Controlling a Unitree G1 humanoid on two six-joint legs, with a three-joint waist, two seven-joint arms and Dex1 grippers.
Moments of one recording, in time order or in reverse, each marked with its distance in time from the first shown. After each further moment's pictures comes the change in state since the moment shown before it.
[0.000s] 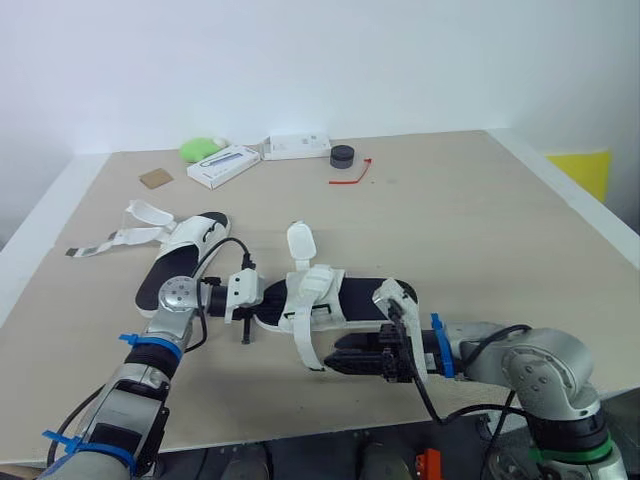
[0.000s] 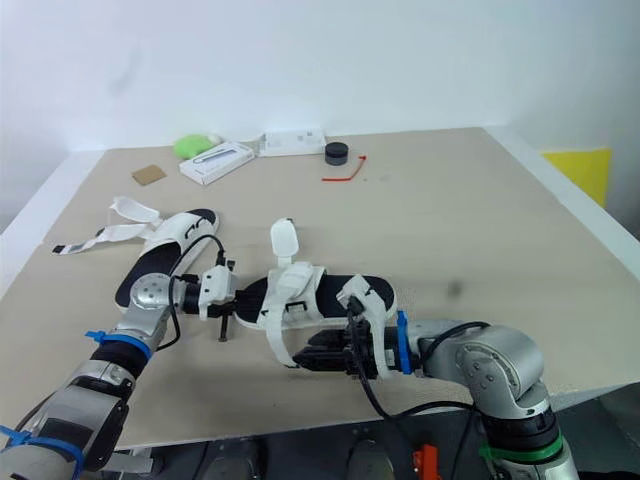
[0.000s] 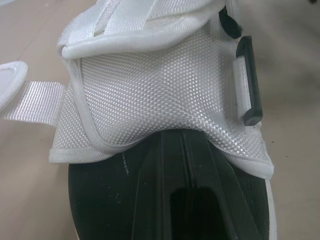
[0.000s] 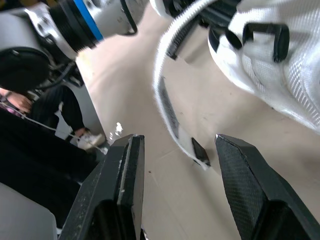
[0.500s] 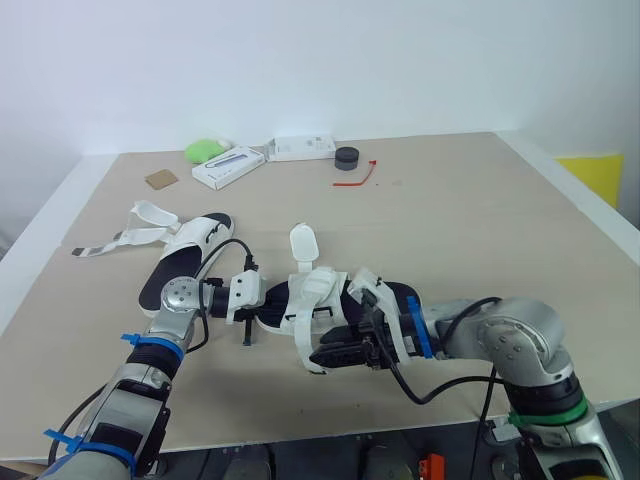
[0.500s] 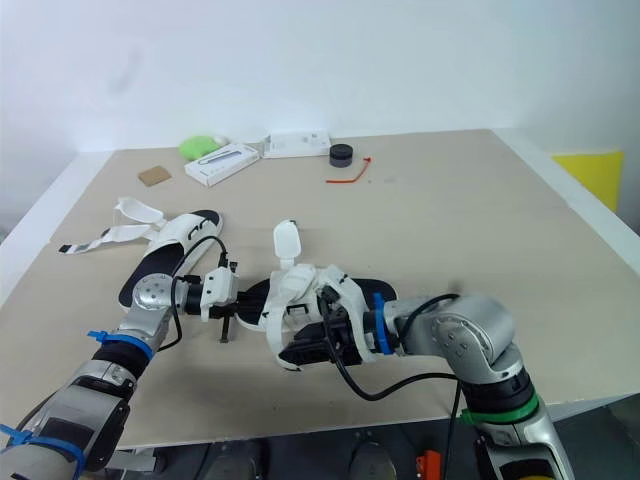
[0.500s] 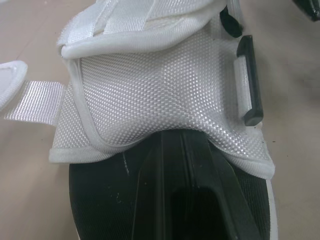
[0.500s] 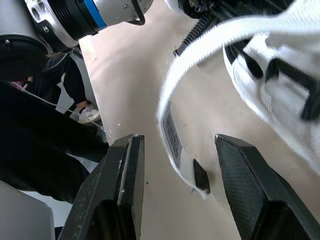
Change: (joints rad) left arm -0.001 -0.005 -0.010 0.003 0.001 -0.003 0.001; right arm -0.209 0.014 0.135 0.100 -0.003 0.061 -0.015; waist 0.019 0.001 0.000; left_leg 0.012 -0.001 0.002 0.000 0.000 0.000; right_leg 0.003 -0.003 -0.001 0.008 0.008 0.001
